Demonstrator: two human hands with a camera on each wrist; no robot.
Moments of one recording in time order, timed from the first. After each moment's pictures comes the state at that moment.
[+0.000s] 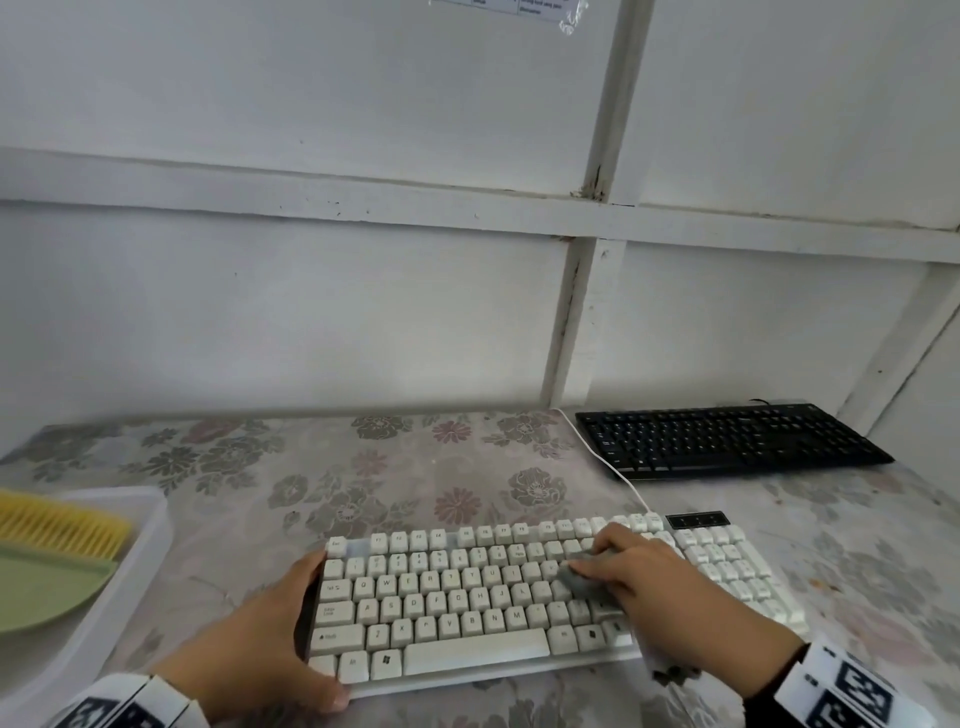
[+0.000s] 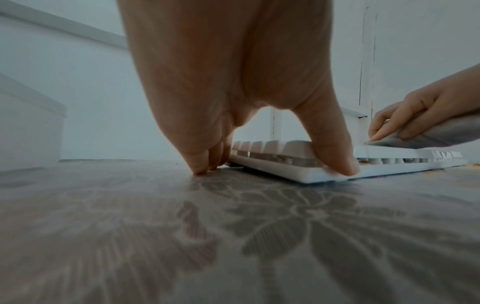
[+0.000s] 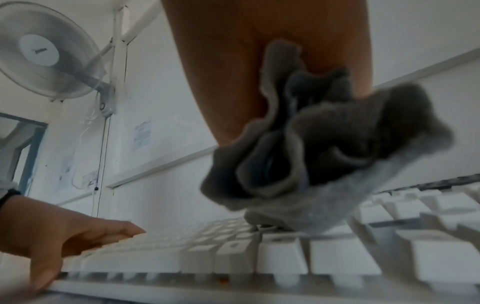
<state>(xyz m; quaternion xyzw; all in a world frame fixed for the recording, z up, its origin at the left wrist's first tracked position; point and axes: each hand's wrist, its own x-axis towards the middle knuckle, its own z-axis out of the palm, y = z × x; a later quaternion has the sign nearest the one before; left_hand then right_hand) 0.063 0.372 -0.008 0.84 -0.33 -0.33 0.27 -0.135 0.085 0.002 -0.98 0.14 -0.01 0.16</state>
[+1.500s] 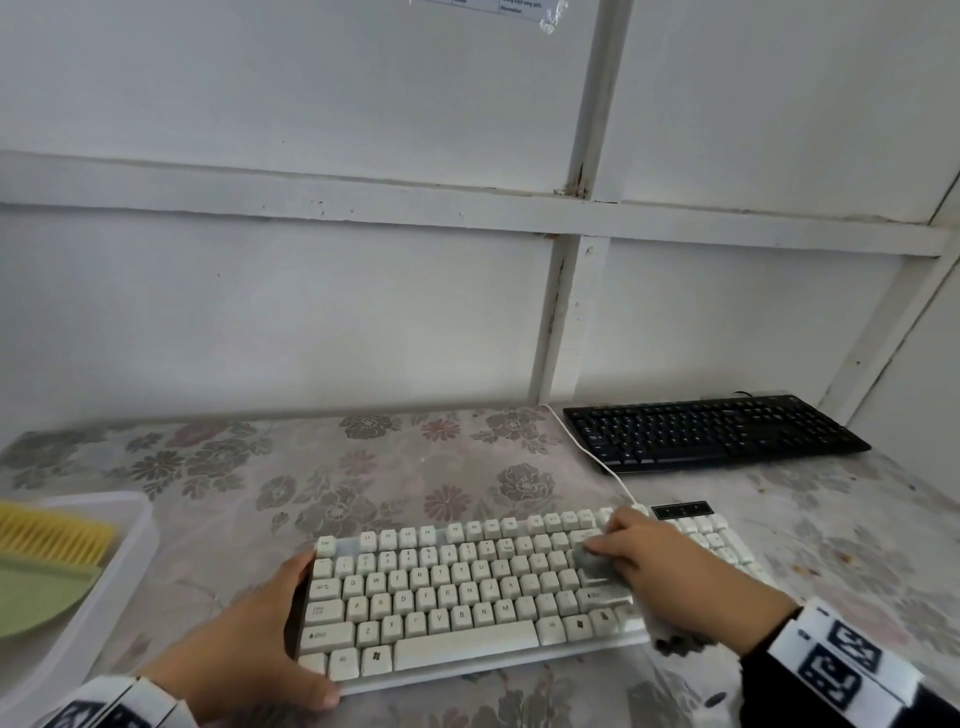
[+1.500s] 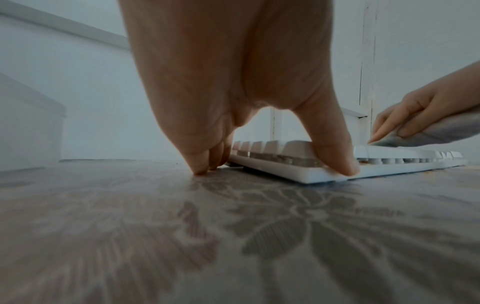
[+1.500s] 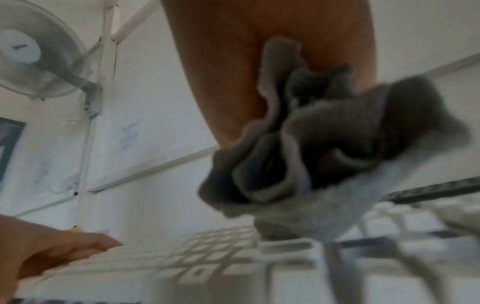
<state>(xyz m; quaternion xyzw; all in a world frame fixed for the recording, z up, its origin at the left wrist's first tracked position) 0.063 0.370 -0.008 0.85 -0.34 -0.32 0.26 -0.141 0.077 0.021 -0.97 0.19 0.03 0.16</state>
